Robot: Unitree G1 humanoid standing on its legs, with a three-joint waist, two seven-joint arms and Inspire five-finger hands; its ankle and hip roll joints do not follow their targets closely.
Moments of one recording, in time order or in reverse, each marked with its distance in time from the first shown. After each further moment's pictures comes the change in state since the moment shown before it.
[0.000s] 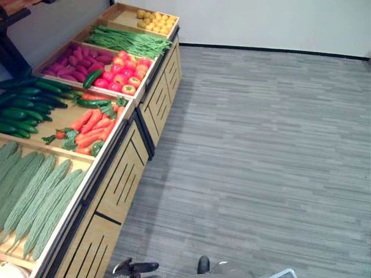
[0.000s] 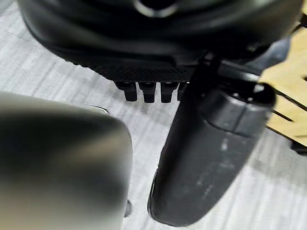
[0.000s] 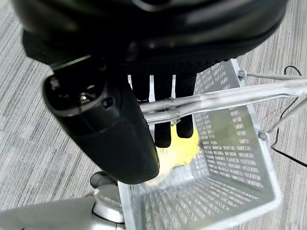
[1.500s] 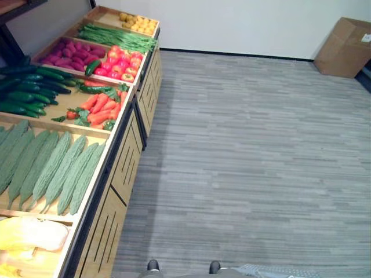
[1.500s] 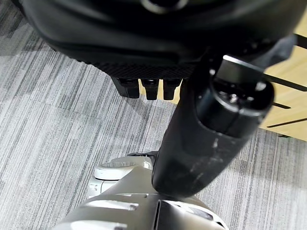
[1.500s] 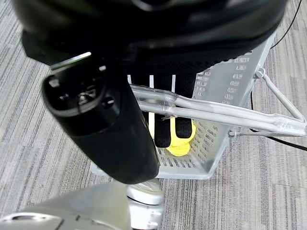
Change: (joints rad) left arm 0.073 0.098 -0.006 0.008 0.023 0.041 0.021; right arm -0.026 0.037 -0.020 -0.049 -0.002 -0.002 -0.029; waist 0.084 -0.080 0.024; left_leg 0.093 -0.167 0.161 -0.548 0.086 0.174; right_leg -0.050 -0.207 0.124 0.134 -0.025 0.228
